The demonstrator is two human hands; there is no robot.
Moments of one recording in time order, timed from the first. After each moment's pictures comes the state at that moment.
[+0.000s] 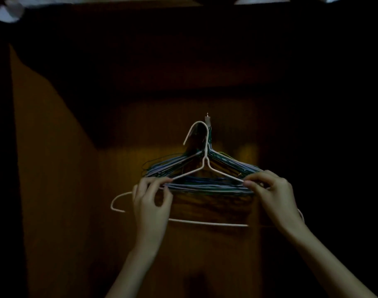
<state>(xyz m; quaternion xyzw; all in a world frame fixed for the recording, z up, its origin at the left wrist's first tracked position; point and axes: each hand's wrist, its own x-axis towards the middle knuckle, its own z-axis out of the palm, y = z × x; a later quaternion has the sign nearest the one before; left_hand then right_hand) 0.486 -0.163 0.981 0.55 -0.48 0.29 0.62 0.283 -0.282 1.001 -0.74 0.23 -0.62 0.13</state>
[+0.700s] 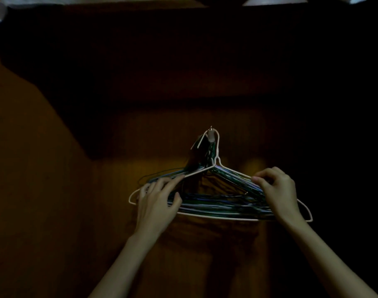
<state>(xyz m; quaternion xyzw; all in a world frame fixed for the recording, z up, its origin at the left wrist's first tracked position) 0.544 -0.242 1.012 0.64 -0.56 0.35 0.39 0.309 -0.368 1.037 -0.70 0.29 -0.64 0.08</state>
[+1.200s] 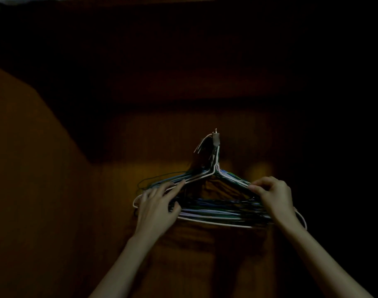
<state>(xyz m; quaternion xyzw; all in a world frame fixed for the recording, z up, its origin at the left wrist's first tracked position) 0.573 -0.268 1.008 0.68 -0.57 0.35 0.31 0.335 -0.398 1.036 -0.70 0.33 -0.61 0.17</state>
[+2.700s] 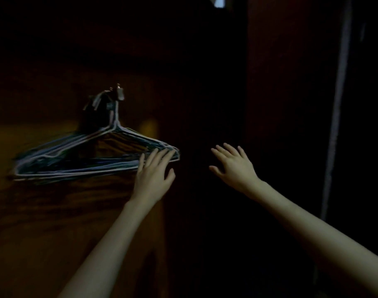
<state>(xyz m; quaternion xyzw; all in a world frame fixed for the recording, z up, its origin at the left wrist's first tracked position) 0.412 -0.270 0.974 0.47 -0.79 0.16 0.36 0.178 -0.242 0.989 -0.73 0.61 -0.23 -0.21</state>
